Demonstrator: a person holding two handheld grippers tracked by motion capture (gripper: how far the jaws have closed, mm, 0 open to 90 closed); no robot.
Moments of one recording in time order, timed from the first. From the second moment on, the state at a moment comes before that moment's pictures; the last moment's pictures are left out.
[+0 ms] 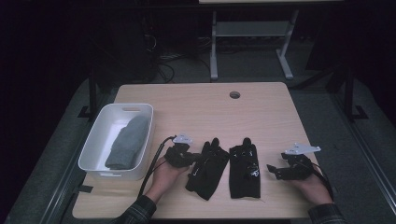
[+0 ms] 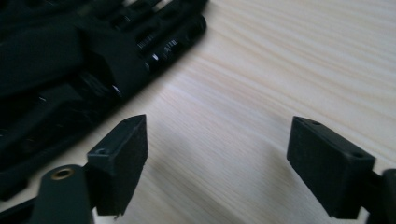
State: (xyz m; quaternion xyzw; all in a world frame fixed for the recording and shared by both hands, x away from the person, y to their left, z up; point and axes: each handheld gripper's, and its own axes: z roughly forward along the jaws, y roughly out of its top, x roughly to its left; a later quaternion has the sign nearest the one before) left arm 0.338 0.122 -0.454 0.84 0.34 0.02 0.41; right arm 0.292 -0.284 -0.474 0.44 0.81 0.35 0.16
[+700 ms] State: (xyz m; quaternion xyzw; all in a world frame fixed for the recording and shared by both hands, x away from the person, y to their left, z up) left arm 0.350 0.117 -0.431 0.80 0.35 -0.02 0.48; right arm 0.283 -0.250 -0.464 0.36 0.85 0.39 0.07
